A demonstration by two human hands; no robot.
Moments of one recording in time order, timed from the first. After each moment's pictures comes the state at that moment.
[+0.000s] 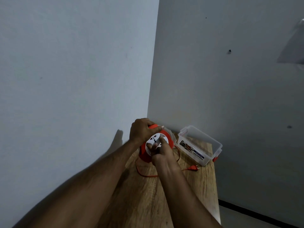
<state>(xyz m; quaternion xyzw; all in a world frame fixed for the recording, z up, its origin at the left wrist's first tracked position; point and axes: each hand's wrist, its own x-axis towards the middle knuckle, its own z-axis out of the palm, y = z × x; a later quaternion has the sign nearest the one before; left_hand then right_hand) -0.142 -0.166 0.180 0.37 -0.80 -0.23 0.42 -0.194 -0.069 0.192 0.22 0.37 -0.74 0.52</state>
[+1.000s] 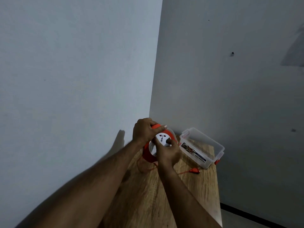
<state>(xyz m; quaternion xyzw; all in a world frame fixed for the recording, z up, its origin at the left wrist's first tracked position) -0.145 -0.163 0.186 0.38 -0.78 -0.24 0.43 -0.189 -0.059 0.158 -0.14 0.75 -0.63 0.14</state>
